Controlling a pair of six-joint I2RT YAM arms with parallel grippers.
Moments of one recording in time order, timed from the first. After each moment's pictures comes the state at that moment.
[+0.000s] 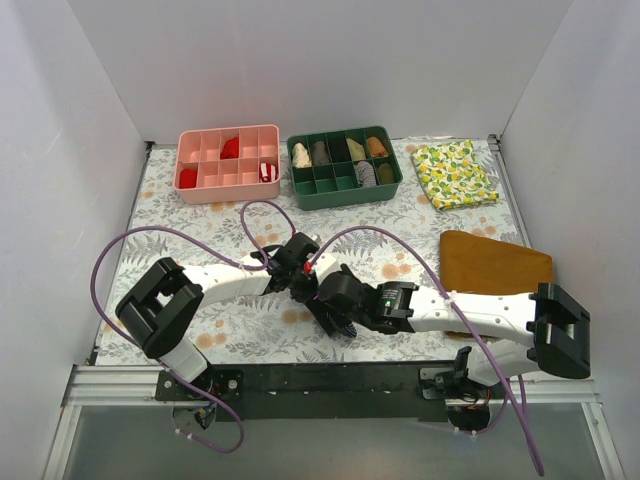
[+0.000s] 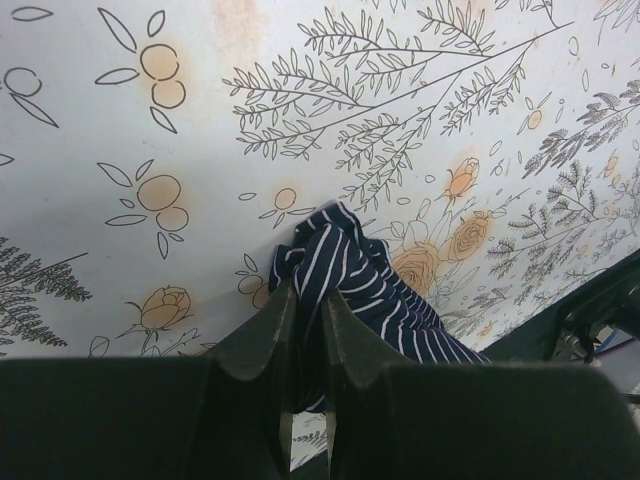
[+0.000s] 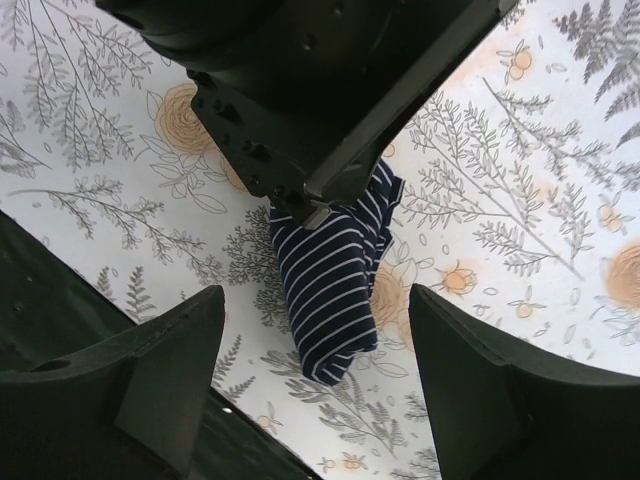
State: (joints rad) left arm -0.81 1.60 0.83 -0.23 0.16 -0.77; right arm 1.29 1.34 0.89 -0.41 0.34 0.36
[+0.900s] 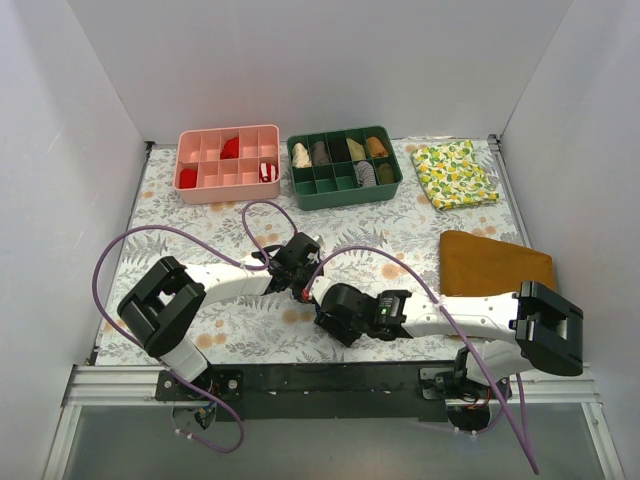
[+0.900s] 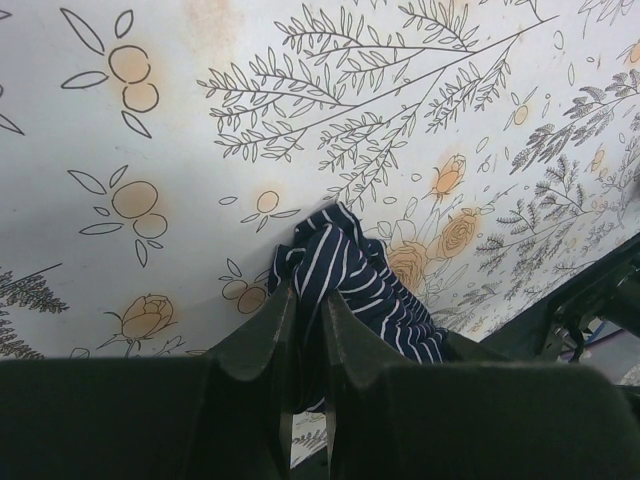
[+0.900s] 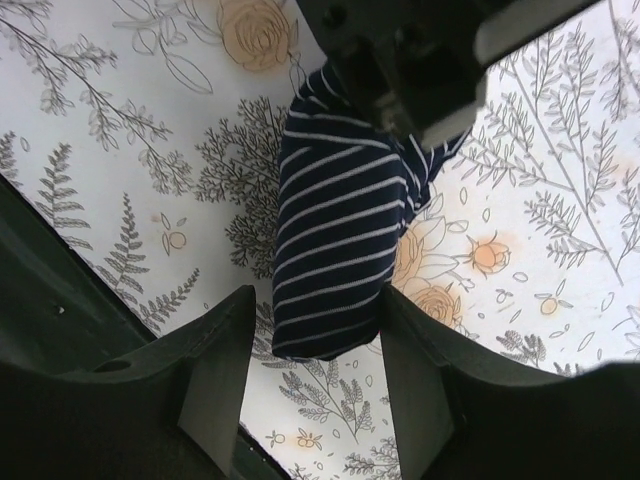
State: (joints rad) left arm -0.81 1.61 0.83 -0.21 0.19 -0.78; right arm 1.29 1.39 0.80 -0.41 0.22 0.14
